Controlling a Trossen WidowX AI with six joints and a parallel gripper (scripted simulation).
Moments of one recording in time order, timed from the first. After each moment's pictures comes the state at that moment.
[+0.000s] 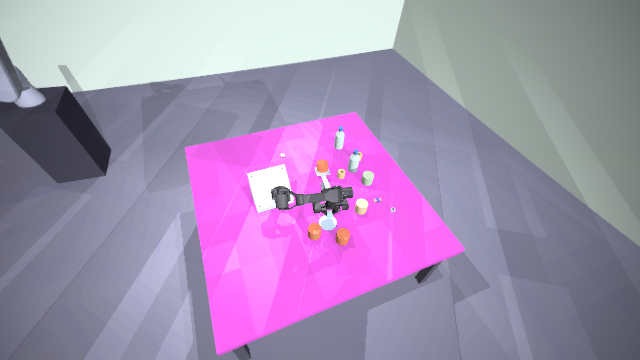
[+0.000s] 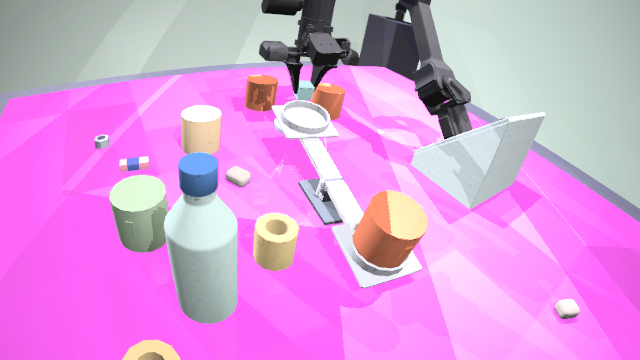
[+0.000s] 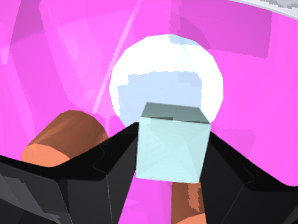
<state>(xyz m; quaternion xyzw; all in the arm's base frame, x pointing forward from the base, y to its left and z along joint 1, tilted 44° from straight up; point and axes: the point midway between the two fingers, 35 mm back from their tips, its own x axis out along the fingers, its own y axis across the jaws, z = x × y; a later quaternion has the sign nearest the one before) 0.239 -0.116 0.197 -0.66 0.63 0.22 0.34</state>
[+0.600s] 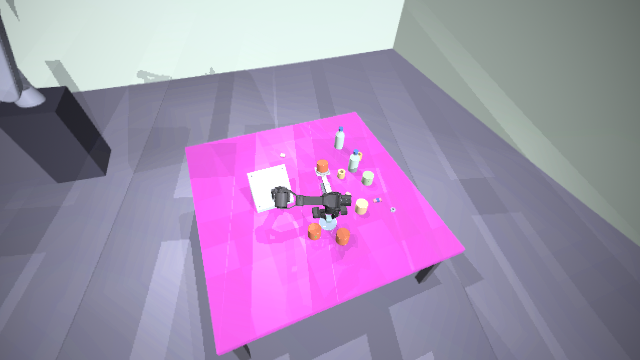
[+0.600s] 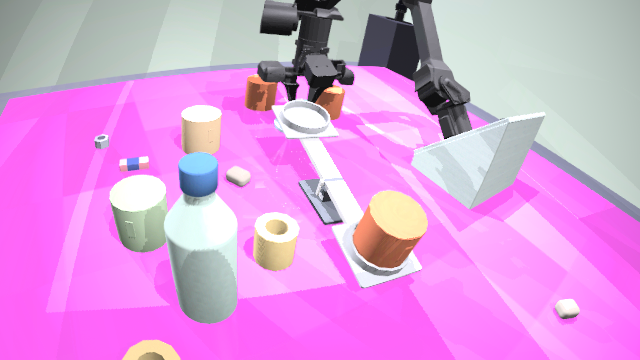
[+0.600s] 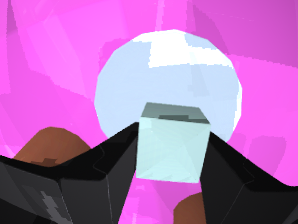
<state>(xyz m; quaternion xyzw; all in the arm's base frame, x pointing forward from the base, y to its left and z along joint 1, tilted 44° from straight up) 0.241 -0.148 0.170 -0.66 0.63 0.21 0.34</state>
